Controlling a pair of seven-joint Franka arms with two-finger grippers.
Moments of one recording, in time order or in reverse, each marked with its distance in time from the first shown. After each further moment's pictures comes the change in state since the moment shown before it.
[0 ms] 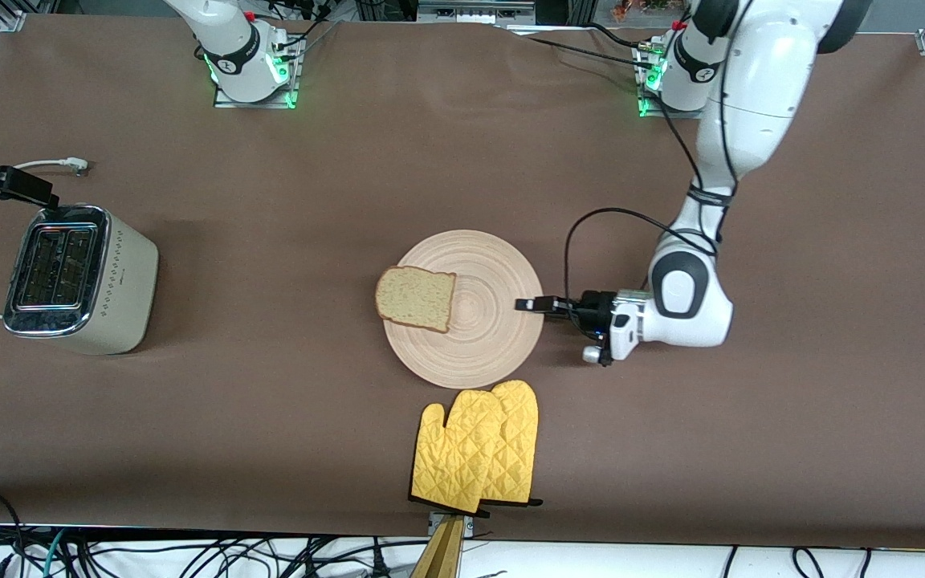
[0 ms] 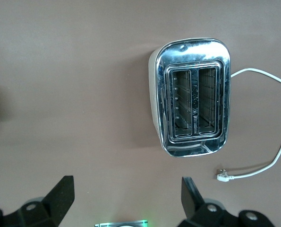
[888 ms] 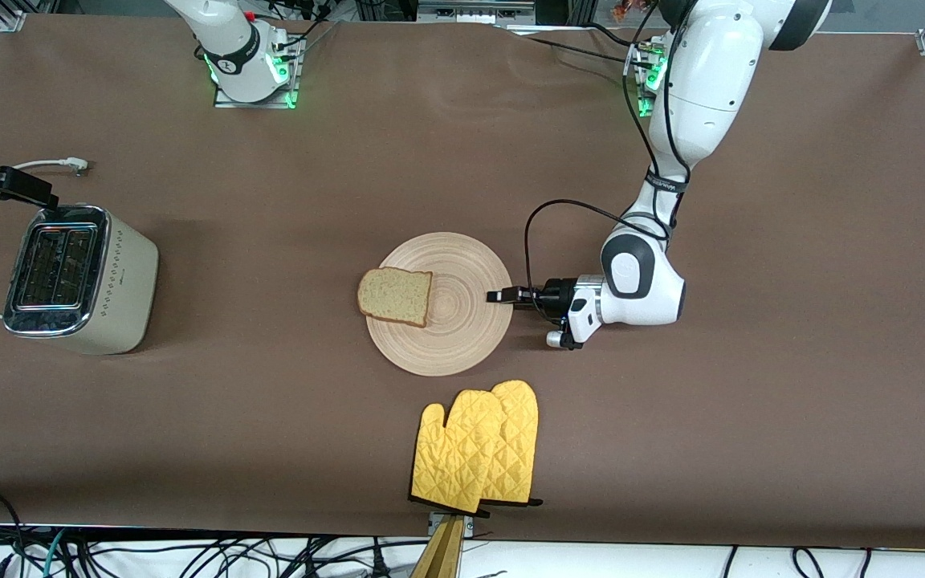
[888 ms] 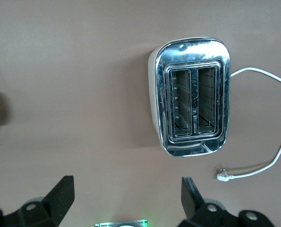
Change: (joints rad) left arm -0.094 0.018 0.016 -0.033 -0.044 0.115 -0.002; right arm -0.001 0.002 -0.001 0.000 0.000 -0.001 0.000
